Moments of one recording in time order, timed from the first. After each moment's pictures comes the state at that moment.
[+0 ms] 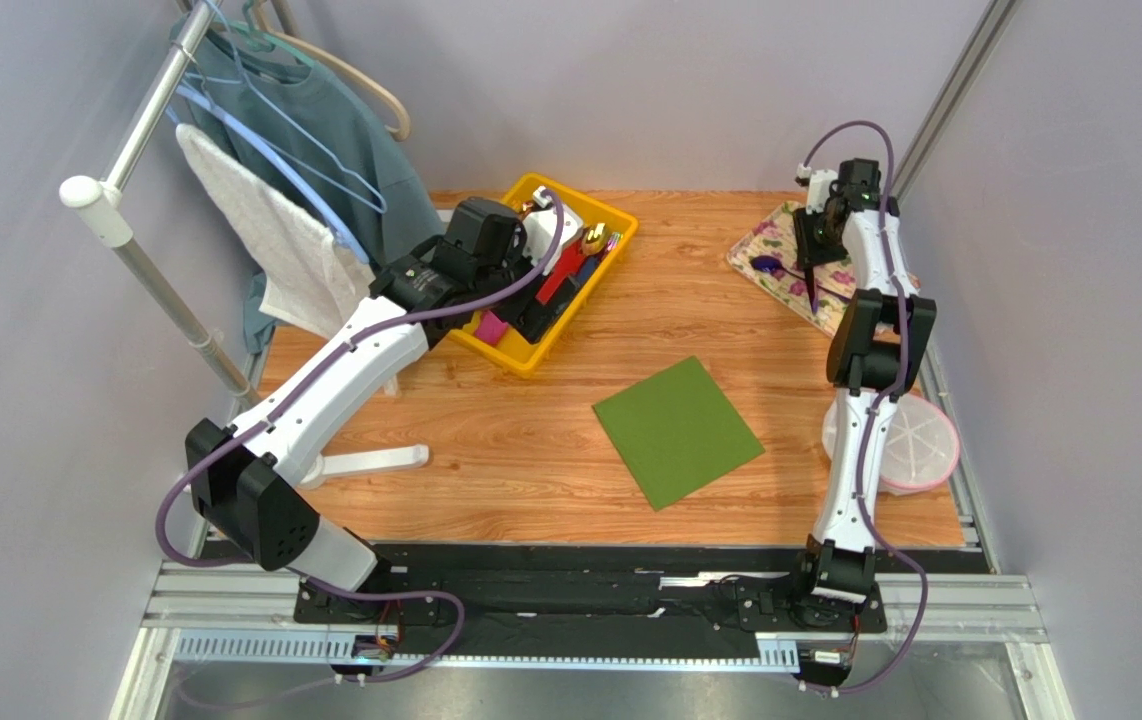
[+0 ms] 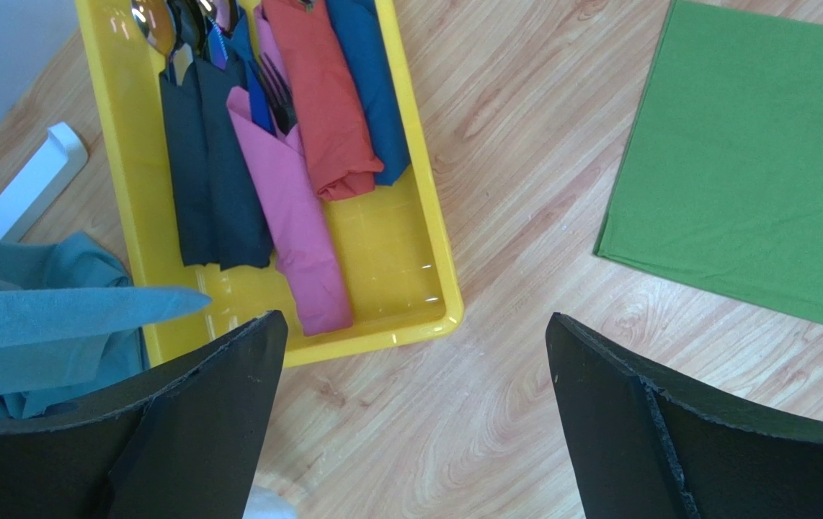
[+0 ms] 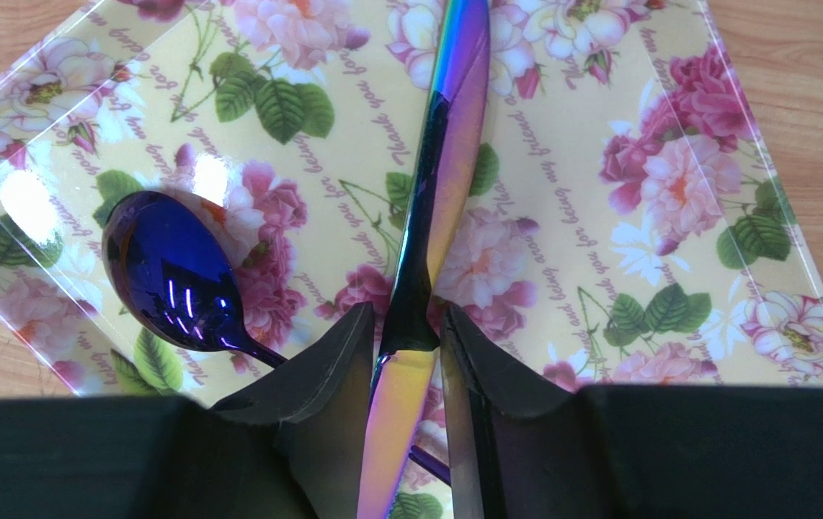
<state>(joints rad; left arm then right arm) -0.61 1.50 1.50 -0.67 0.02 0.25 -0.19 2.60 2.42 -0.81 -0.18 -0.35</state>
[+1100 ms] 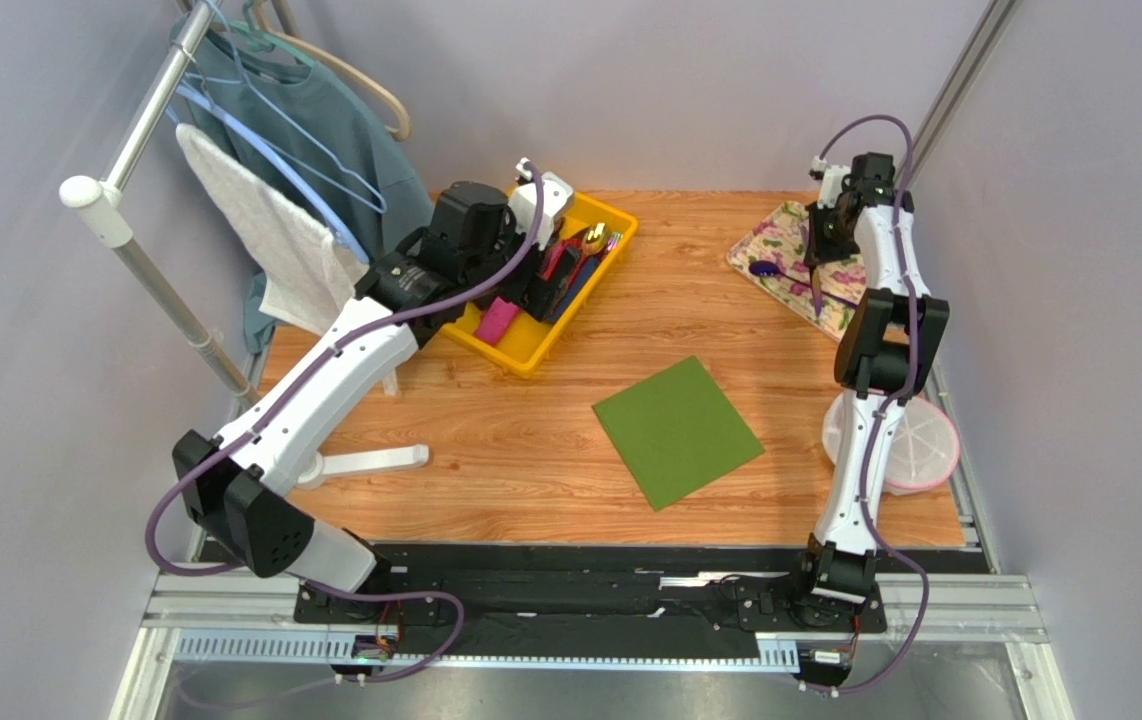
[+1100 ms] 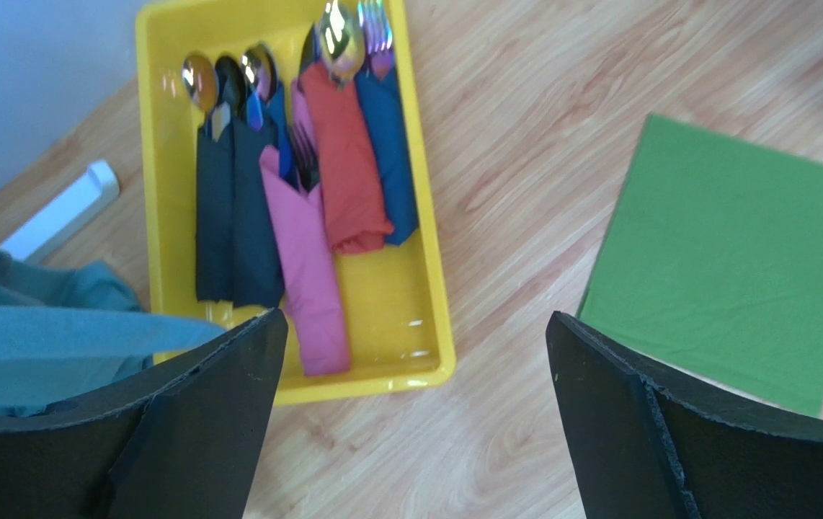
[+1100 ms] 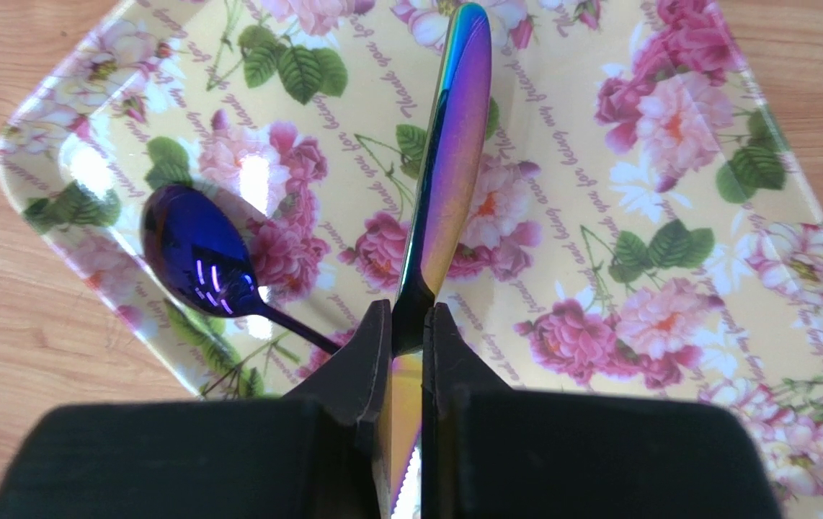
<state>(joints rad) -0.61 1.48 1.54 -0.60 0.00 0.16 -0.21 2.53 2.37 -0.84 -0.21 -0.28</state>
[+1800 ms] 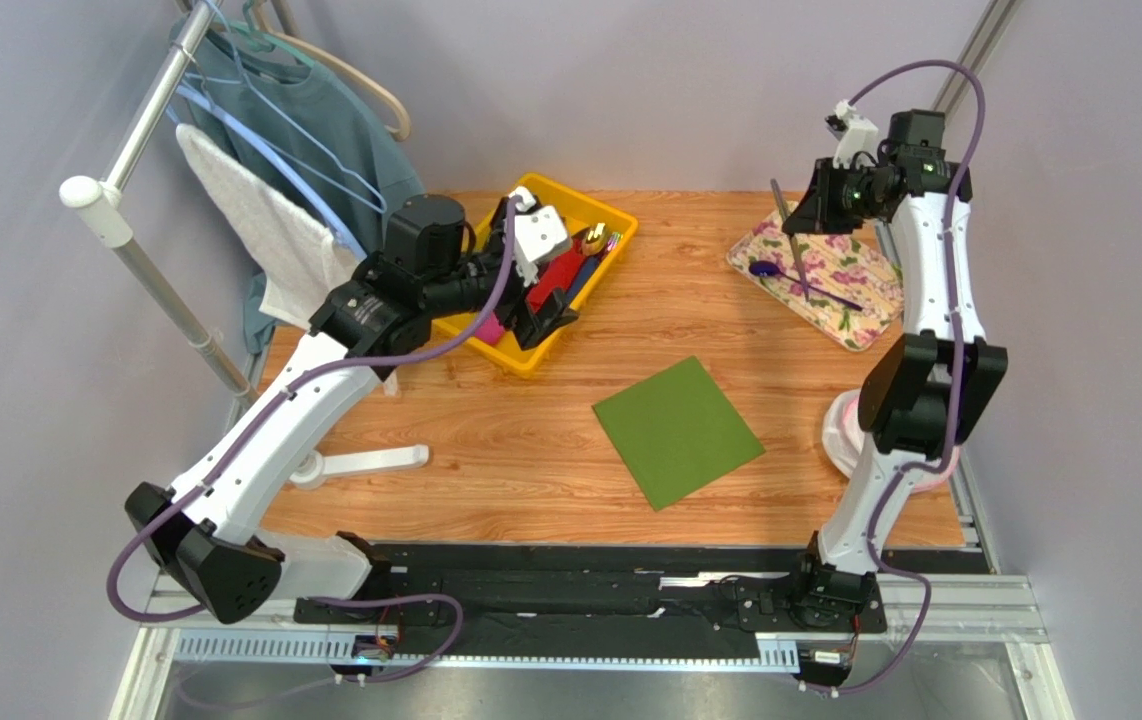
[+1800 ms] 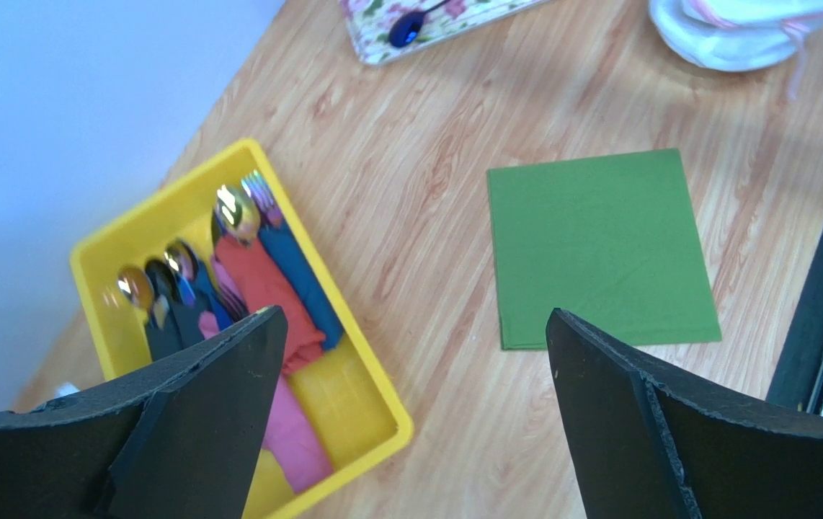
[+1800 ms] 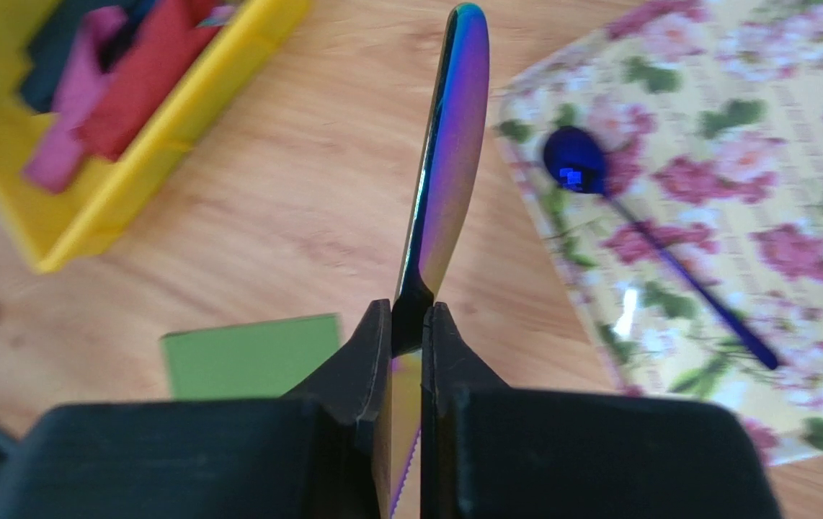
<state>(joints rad) -0.61 1.31 1.46 -0.51 0.39 0.36 -0.19 2.05 2.13 -0.95 -0.57 -0.17</state>
